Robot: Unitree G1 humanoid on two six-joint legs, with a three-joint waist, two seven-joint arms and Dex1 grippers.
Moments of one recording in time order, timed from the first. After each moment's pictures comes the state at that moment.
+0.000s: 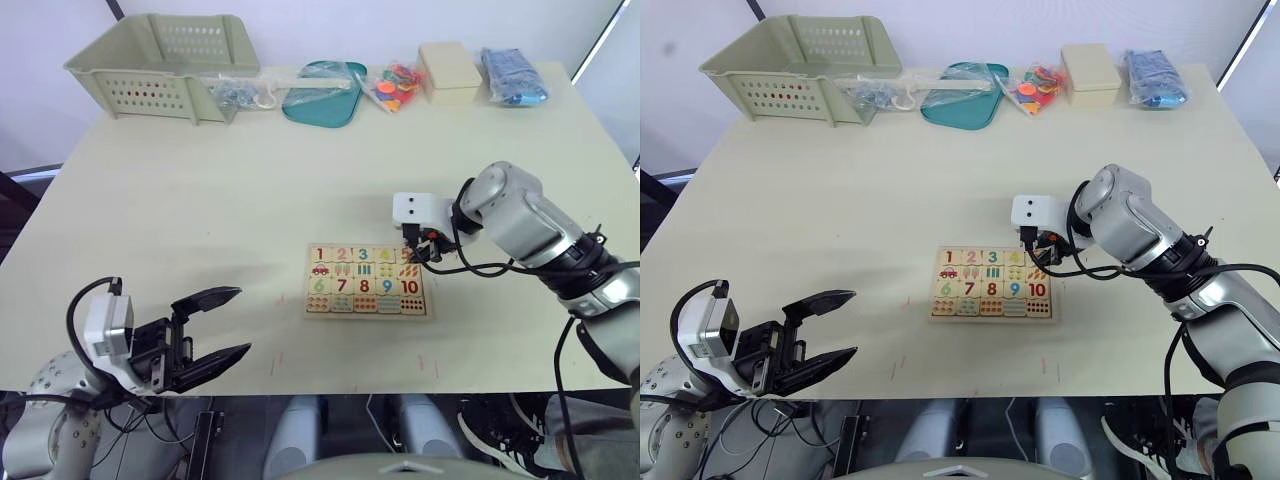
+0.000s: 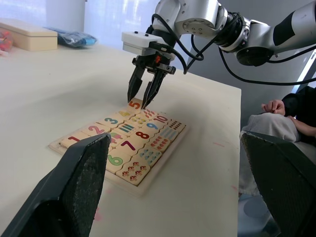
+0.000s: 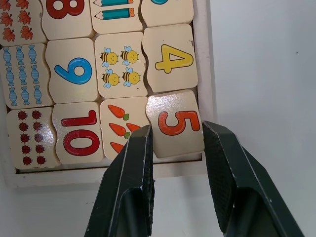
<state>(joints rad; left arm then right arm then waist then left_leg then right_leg) 0.30 0.64 0.42 -0.26 -0.82 0.17 -1.41 -1.00 -0.68 0.67 0.02 -0.12 0.86 1.35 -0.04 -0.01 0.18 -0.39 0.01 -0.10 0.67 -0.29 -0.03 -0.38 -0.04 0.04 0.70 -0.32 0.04</state>
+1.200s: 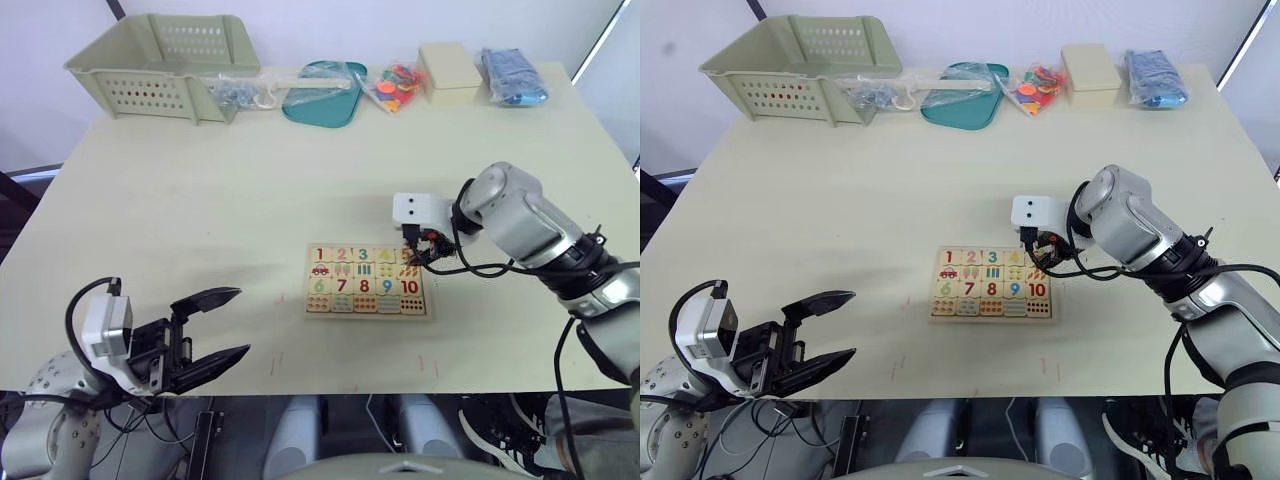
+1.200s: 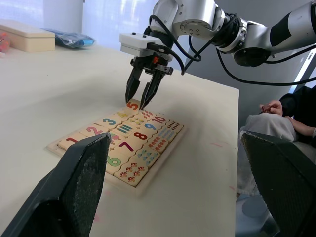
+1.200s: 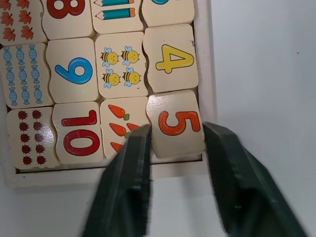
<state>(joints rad) 0.30 0.64 0.42 -0.26 -0.83 0.17 -1.42 -0.99 -0.68 0.67 0.02 -0.12 0.85 1.35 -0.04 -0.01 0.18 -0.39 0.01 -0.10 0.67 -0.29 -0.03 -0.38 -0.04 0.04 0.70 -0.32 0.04</state>
